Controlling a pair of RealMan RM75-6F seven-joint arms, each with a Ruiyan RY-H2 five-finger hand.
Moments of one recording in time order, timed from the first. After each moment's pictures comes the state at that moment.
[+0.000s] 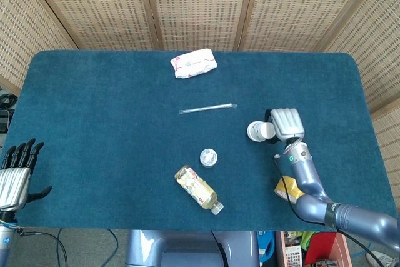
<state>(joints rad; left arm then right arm) -0.10 -1.15 -0.04 -1.72 1.38 1.44 0.27 0.82 -1.39 0.20 -1.50 -0.68 1.00 -0.50</state>
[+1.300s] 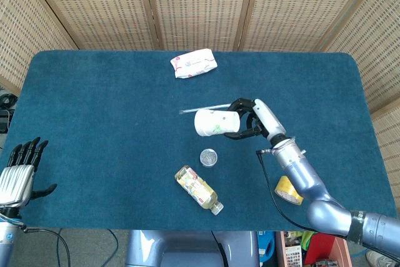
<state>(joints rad) -0.13 -1.19 -0.05 -1.65 1.38 1.39 0.18 0.78 -1.20 0.50 -1.89 -0.66 0.79 0.18</state>
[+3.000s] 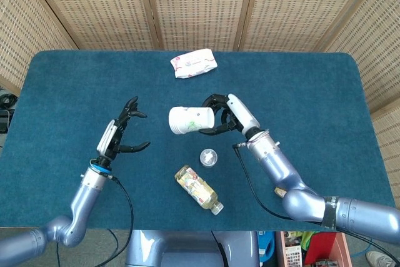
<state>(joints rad) -0.54 -1.61 -0.30 -1.45 1.43 1.12 -0.98 0.93 -1.27 0.49 -1.82 -0.57 0.79 0.21</state>
